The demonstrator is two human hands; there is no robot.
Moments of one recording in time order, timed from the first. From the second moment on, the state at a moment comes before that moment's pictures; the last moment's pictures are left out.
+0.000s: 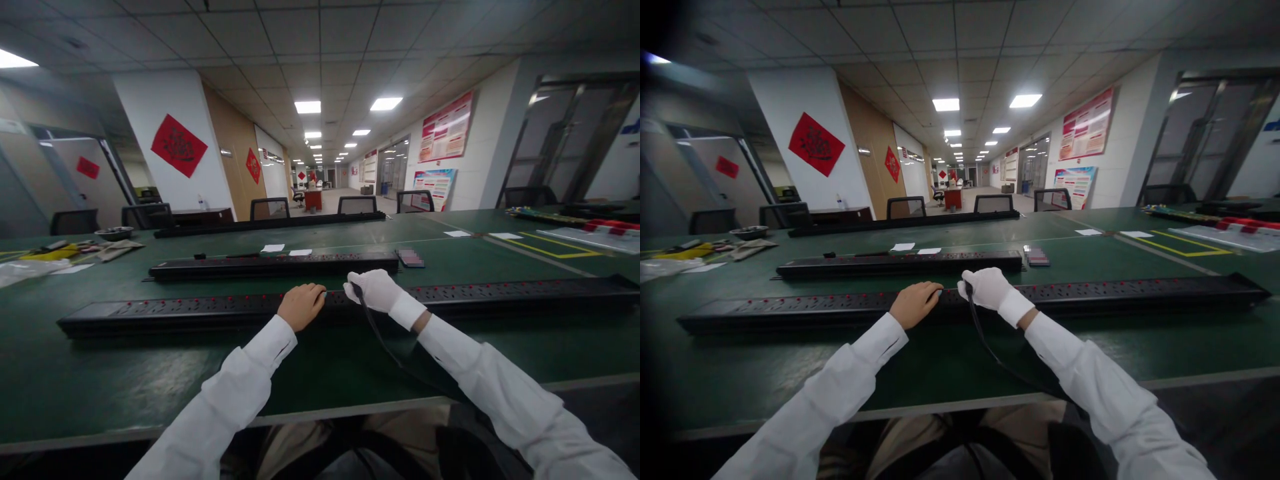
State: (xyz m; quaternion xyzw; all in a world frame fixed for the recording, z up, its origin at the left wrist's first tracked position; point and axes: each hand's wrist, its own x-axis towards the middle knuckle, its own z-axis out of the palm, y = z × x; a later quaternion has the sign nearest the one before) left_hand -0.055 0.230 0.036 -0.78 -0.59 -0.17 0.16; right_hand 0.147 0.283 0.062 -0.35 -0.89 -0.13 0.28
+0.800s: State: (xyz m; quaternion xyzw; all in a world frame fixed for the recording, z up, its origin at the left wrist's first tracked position) left_hand -0.054 0.228 0.039 -0.78 -0.59 -0.17 0.15; right_hand 0.149 0.280 0.057 -0.37 -0.87 -0.17 0.28
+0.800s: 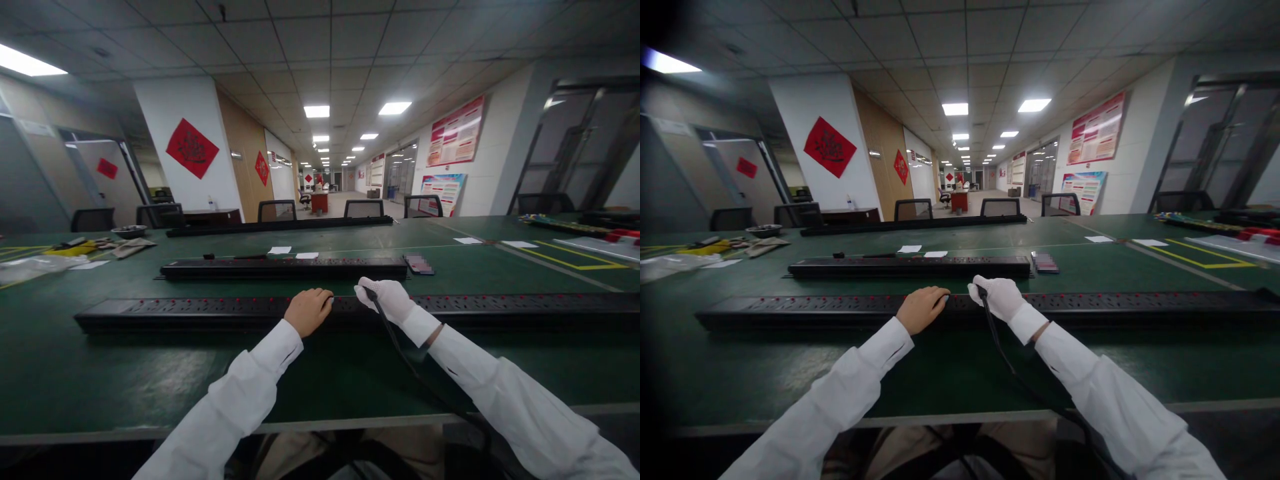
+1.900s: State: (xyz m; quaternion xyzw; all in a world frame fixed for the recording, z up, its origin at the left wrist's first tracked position) left_hand -0.056 0.225 0.039 -0.81 -0.53 -0.21 0.14; right_hand 0.150 0.272 0.050 -0.40 -0.86 -0.18 0.23
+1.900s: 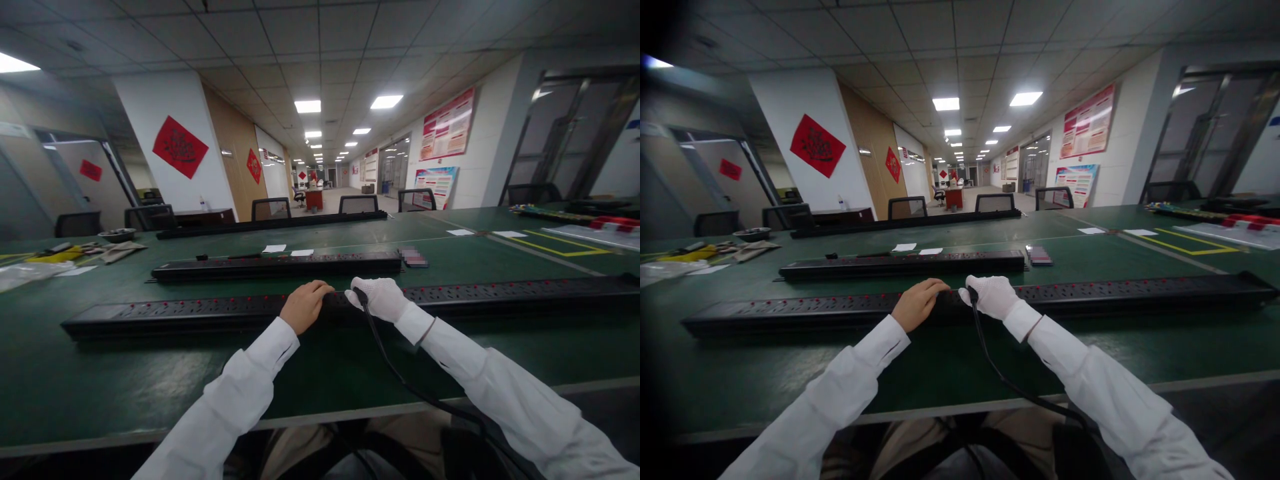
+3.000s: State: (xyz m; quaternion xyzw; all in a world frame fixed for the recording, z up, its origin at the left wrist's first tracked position) left_hand -0.055 0.225 0.040 -0.81 -0.55 -0.18 0.11; right_hand 0.150 0.272 0.051 -0.40 -0.86 -0.19 0.24
